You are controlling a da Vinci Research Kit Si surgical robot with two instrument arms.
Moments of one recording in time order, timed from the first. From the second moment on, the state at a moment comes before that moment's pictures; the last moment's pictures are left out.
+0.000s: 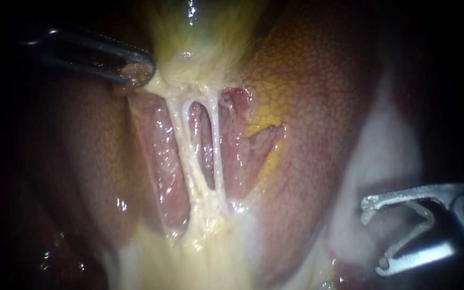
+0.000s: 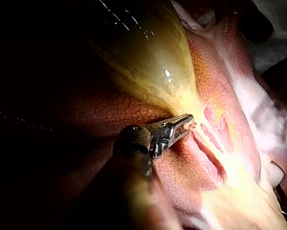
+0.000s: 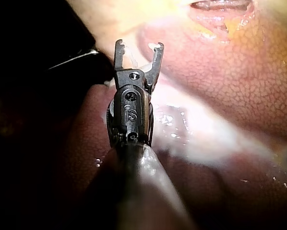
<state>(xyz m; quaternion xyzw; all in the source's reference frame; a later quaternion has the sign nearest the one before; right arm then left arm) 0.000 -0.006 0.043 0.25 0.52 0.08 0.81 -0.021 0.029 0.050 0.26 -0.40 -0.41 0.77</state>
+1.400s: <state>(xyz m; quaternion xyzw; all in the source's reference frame) 0.013 -0.002 0.047 0.32 0.55 0.14 0.76 -0.021 0.029 0.049 0.26 -0.40 -0.41 0.77</state>
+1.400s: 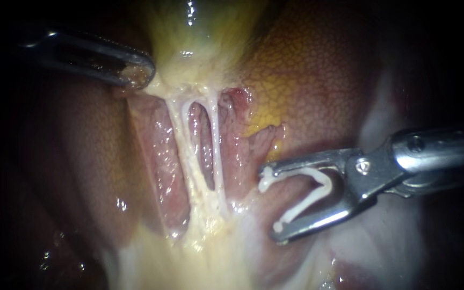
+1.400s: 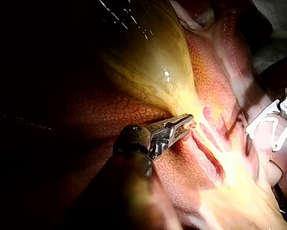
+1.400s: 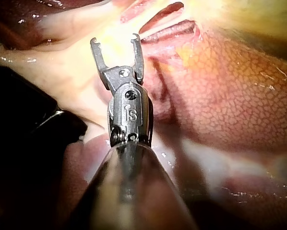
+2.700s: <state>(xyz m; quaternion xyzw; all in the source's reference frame) 0.017 -0.001 0.057 0.35 0.56 0.14 0.74 -0.021 0.029 0.049 0.26 -0.40 -0.41 0.77</state>
